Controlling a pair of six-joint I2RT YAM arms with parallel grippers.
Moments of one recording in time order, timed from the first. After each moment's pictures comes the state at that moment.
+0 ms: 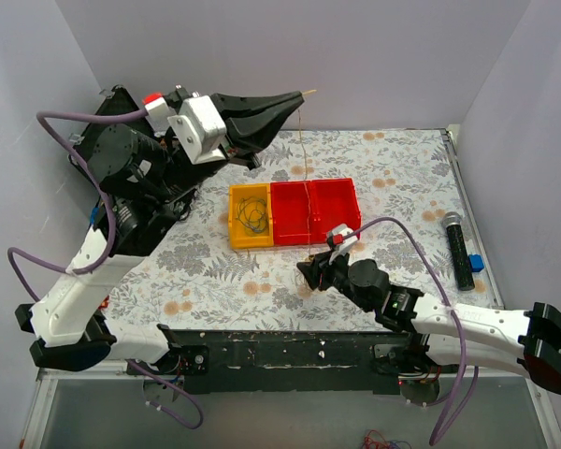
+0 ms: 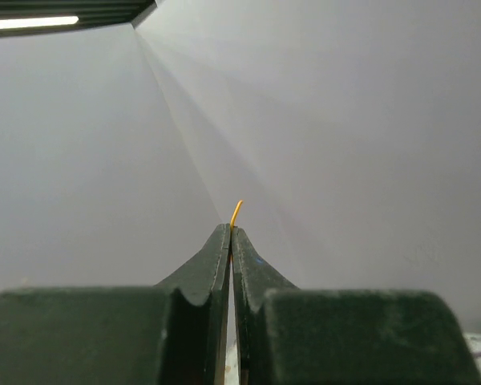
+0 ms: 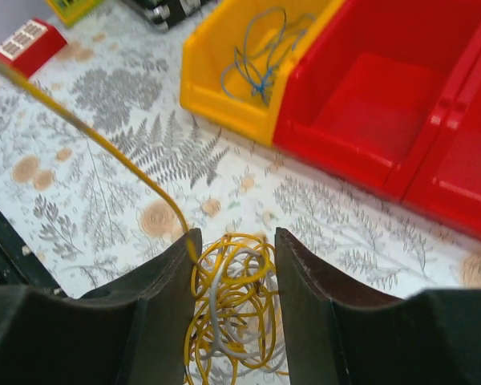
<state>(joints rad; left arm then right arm) -0.93 1.27 1.86 -0.04 0.27 0.29 1.12 0.94 0.40 0.36 0.34 0.31</state>
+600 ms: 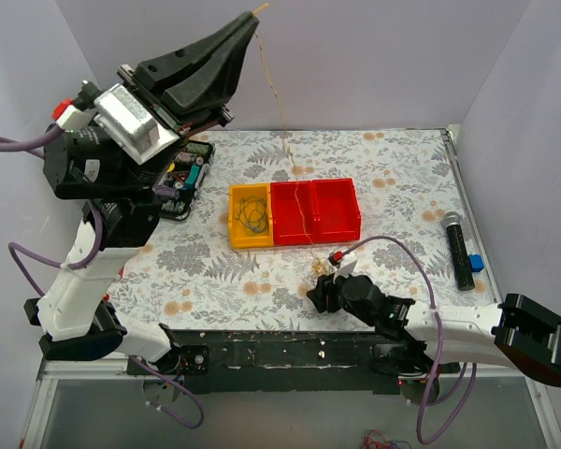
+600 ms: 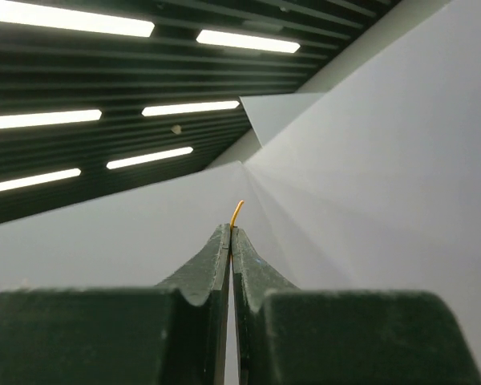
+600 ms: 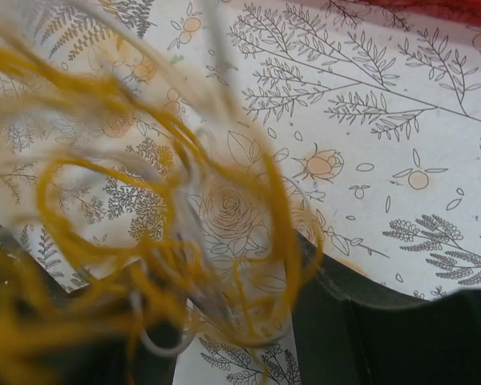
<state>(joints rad) -0.93 1.38 2.12 0.16 0.22 0.41 1.12 1.04 0.18 0.39 0.30 0.51</state>
